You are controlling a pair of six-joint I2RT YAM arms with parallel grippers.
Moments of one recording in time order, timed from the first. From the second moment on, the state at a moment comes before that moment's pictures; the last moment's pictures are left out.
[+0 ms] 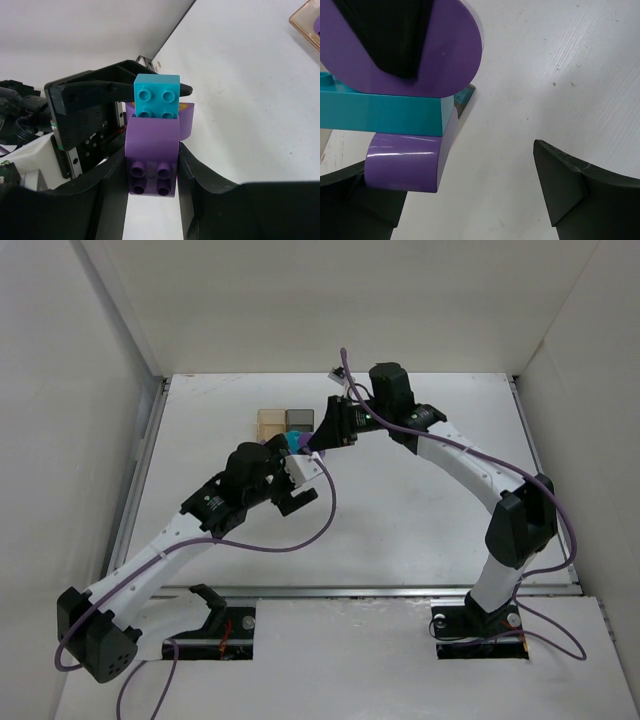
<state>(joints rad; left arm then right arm) -0.65 1.01 0.89 -0.38 0.08 0.55 0.57 1.75 1.58 -0.25 -0.90 0.57</state>
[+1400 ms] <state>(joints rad) -0.64 0.99 0.99 -0.46 0.11 0.42 0.59 1.75 1.58 -0.25 -0.93 0.59</state>
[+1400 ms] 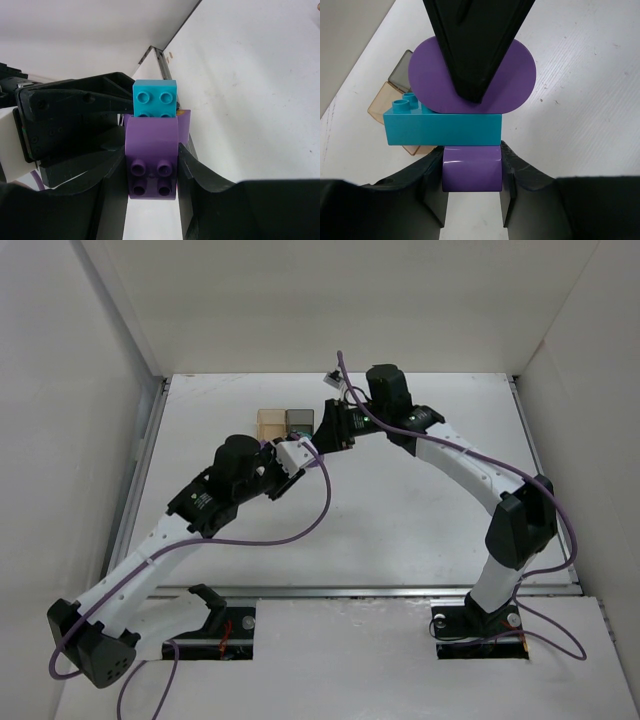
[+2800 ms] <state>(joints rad) -0.65 0.93 0.88 -0.50 0.03 0.37 0.44 1.81 1.63 -0.25 -0.80 0.59</state>
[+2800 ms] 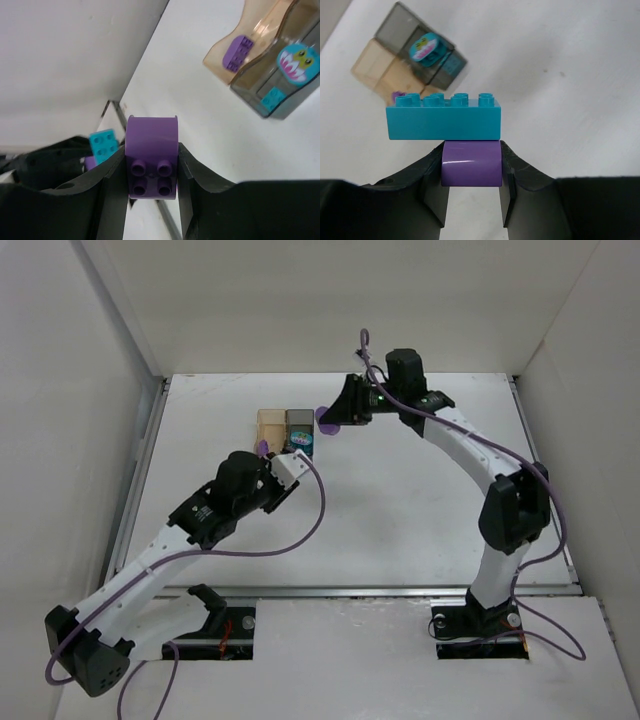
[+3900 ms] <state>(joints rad) -0.59 0.78 0.75 -0.36 -0.49 0.26 0.67 2.47 2.27 -0.18 -0.26 0.88</state>
